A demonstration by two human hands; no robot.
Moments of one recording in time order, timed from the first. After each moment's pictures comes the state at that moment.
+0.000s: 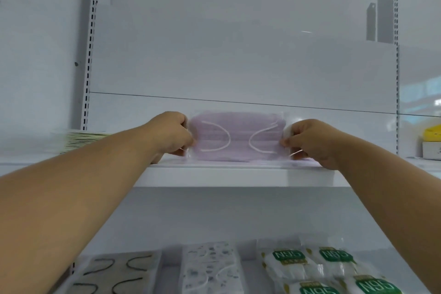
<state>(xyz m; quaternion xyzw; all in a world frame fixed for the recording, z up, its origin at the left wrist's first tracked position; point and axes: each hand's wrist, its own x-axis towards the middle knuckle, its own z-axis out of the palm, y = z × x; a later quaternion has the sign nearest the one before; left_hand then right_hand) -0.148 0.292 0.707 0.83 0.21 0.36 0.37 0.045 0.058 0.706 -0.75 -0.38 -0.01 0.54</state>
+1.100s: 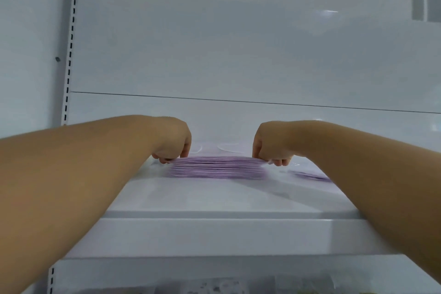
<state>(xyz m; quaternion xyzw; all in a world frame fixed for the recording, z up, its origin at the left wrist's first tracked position) -0.064 0.351 0.747 0.94 0.32 0.07 -0.11 0.087 0.186 0.747 -0.90 -0.43 -0.05 0.08</state>
